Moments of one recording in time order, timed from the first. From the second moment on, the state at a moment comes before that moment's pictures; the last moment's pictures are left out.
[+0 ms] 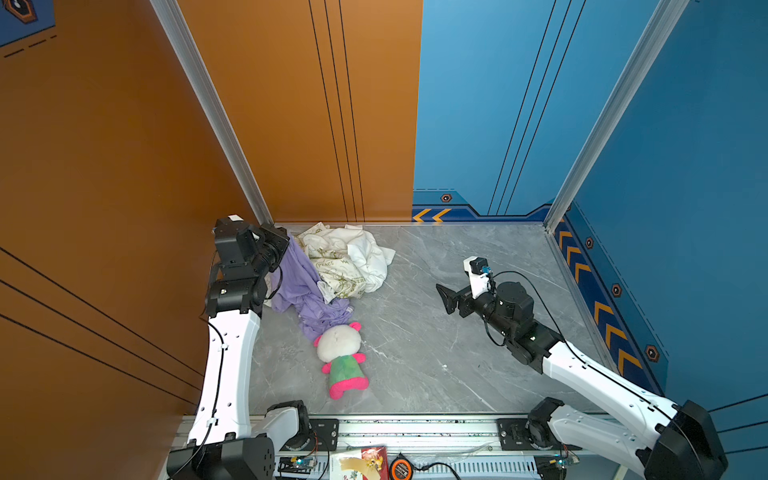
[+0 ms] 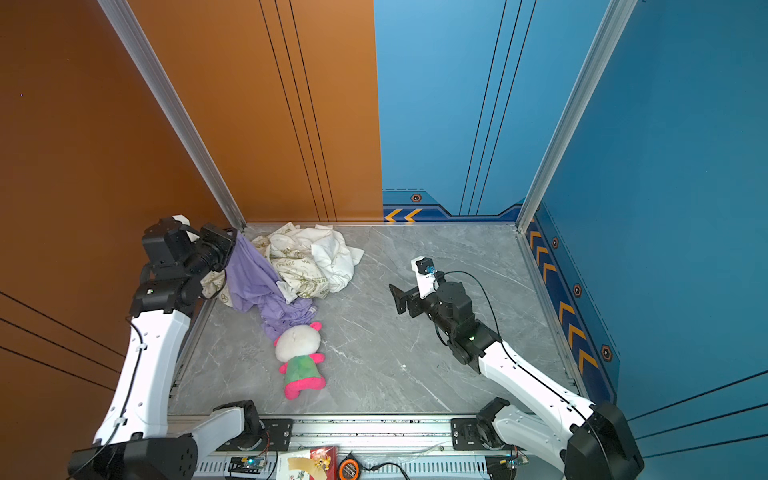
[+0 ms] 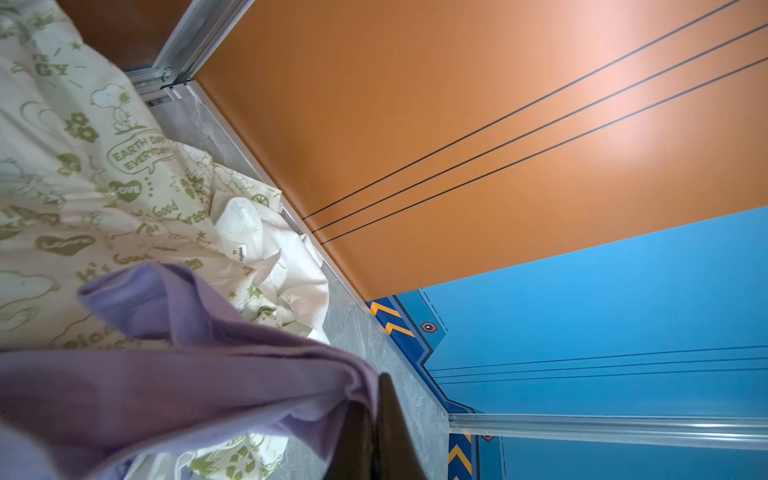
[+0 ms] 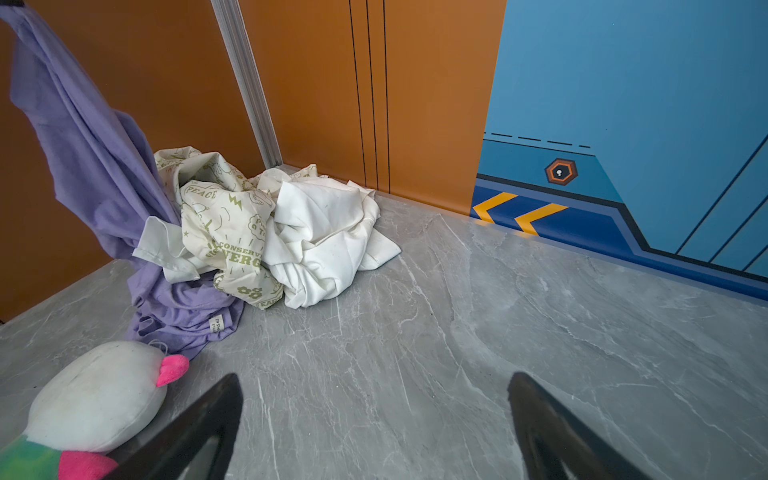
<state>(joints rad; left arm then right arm) 0.15 1.13 1.32 -0.46 0.19 -0.98 0.60 1.04 0.65 0.18 0.02 0.07</state>
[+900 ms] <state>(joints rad) -0.71 1.56 1.95 -0.58 -0.17 -0.42 0.59 0.90 0.67 0.18 0.27 0.10</state>
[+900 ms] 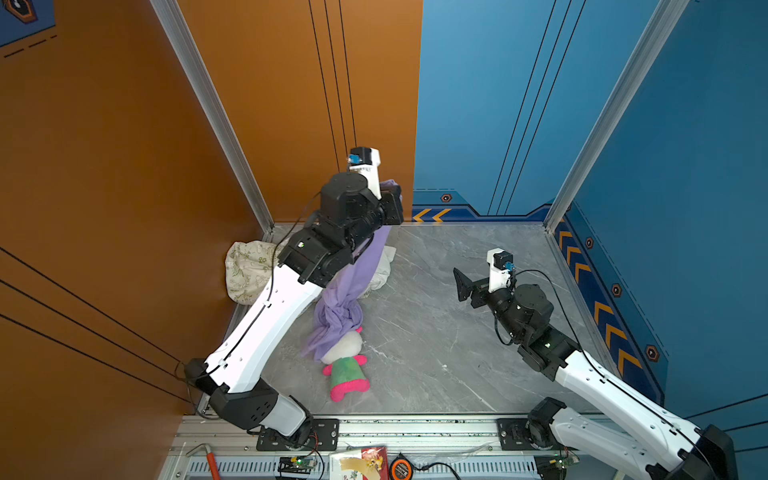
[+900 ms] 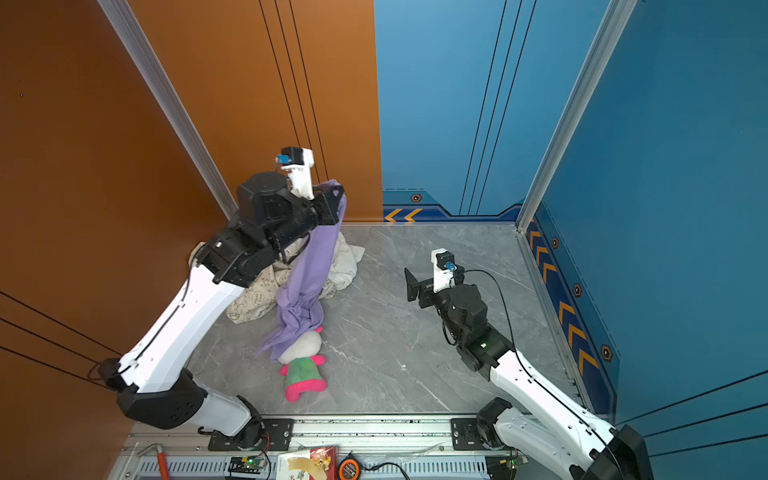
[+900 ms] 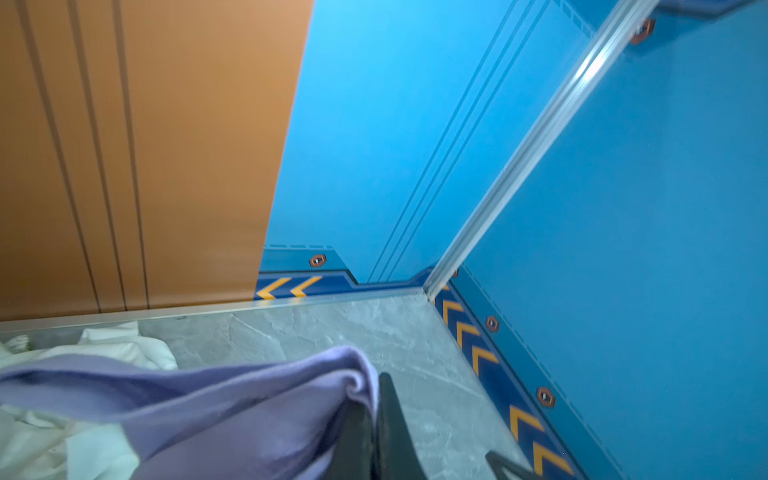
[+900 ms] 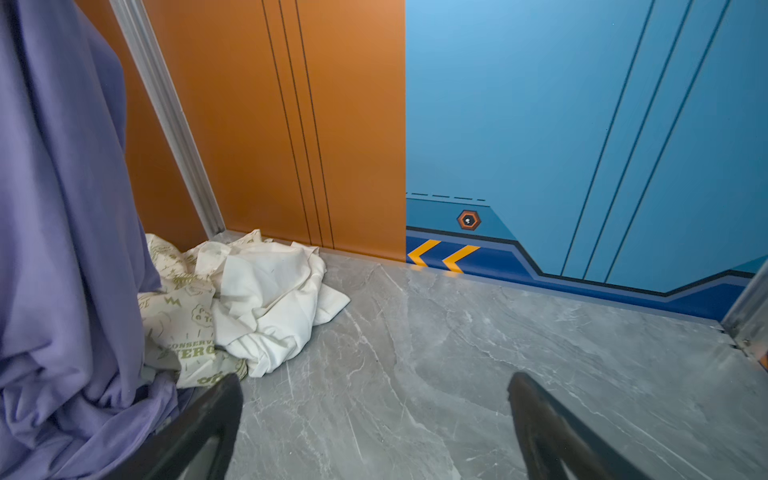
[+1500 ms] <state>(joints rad) -0.92 1.67 1.82 -0.80 -0.44 -0.10 0.35 0.73 0.60 0.09 0.36 0.31</state>
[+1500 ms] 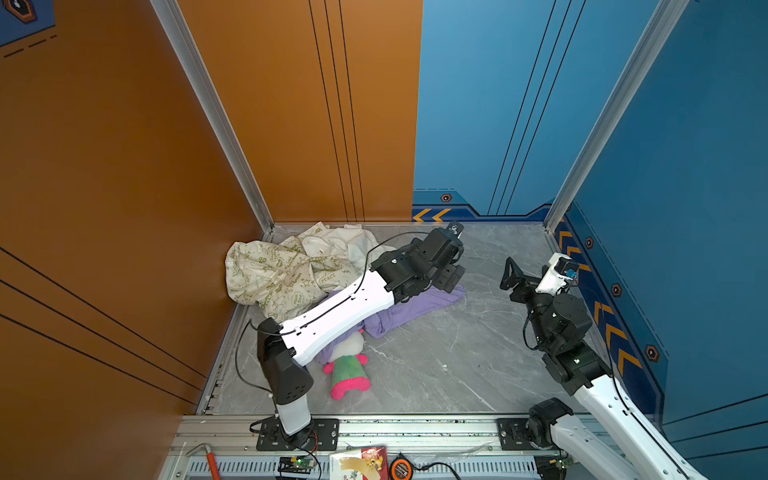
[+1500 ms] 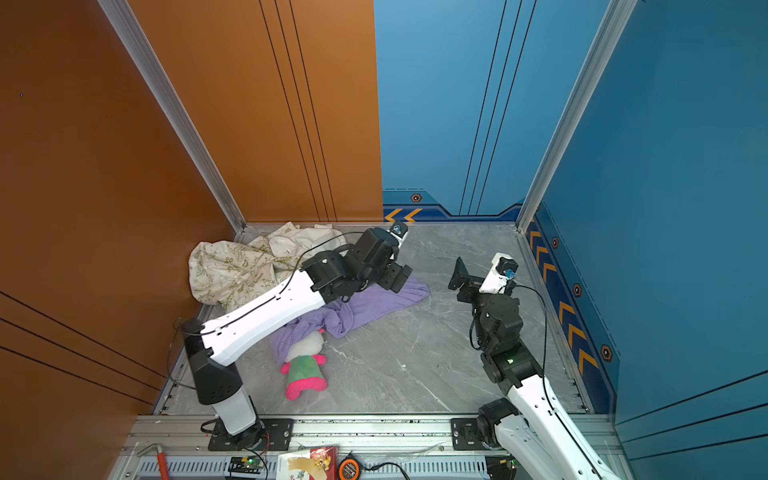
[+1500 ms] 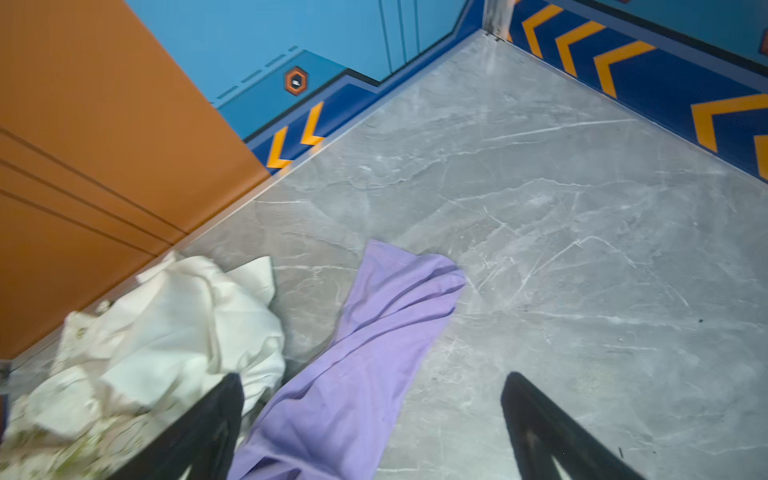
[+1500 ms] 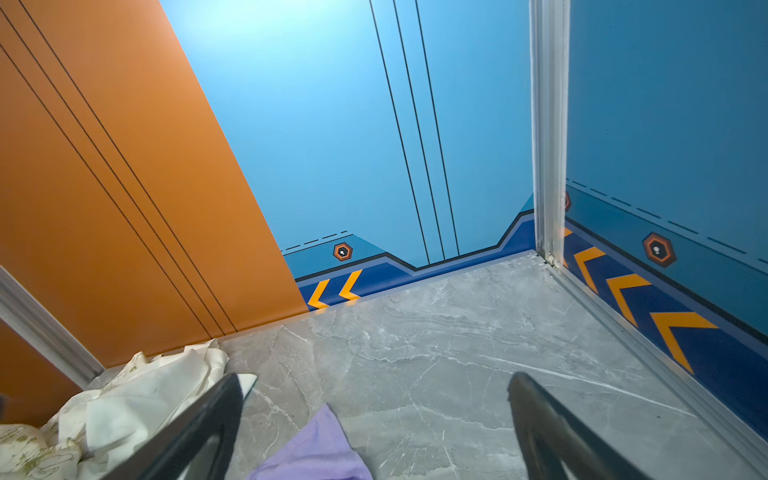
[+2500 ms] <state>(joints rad) -0.38 0.62 0.77 -0.70 -0.44 -0.14 0.95 1.59 1.16 -0.19 -0.04 -0.24</state>
